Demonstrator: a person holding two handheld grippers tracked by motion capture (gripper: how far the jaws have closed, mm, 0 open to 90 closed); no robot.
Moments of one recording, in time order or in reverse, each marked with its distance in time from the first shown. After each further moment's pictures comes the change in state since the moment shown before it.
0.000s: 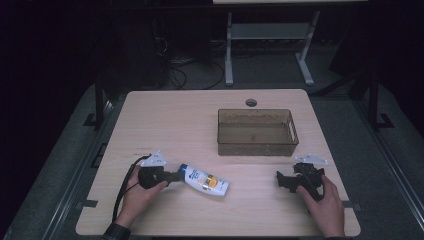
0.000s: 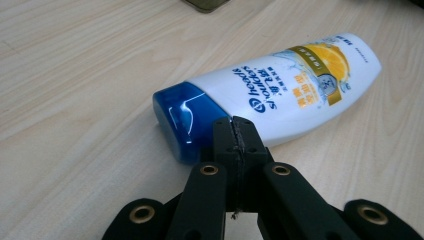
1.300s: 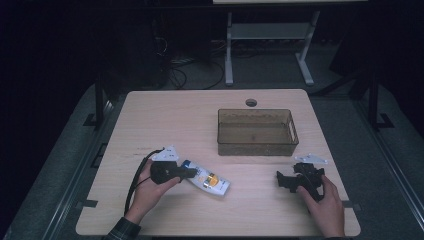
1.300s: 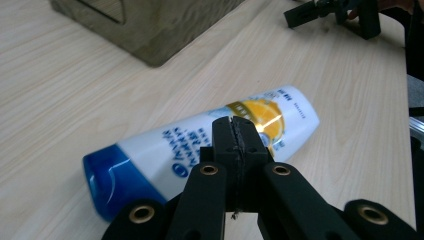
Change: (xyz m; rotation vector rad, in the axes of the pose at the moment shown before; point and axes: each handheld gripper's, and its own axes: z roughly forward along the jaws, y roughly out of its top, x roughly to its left) left arm -0.026 0.040 0.012 -0.039 -0.102 0.056; right arm 0.000 0.000 0.000 0.000 0.000 0.000
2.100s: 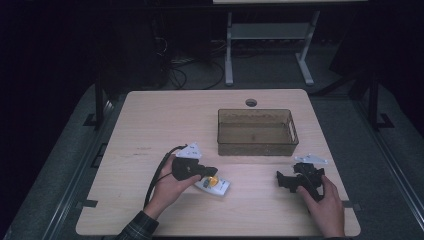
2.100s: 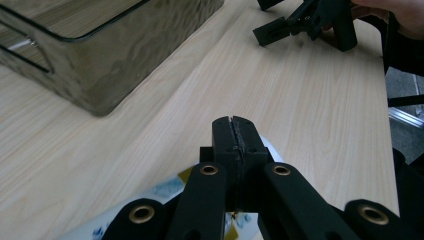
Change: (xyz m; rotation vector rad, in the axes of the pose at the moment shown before) left arm -0.019 0.034 0.040 0.021 -0.064 0.057; right arm 0.000 0.000 0.000 0.000 0.000 -0.001
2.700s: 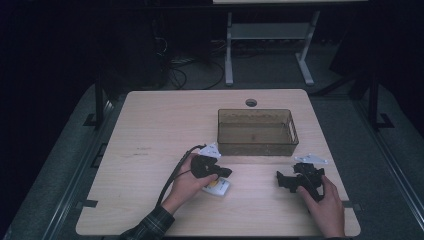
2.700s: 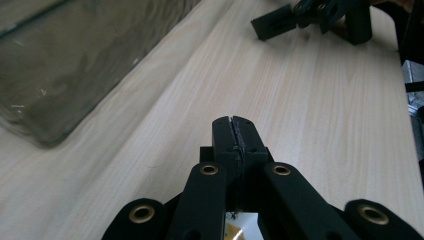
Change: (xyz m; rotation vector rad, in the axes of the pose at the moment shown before) left arm 0.001 0.012 0.052 0.075 -0.043 0.000; right arm 0.000 0.000 0.000 0.000 0.000 0.000
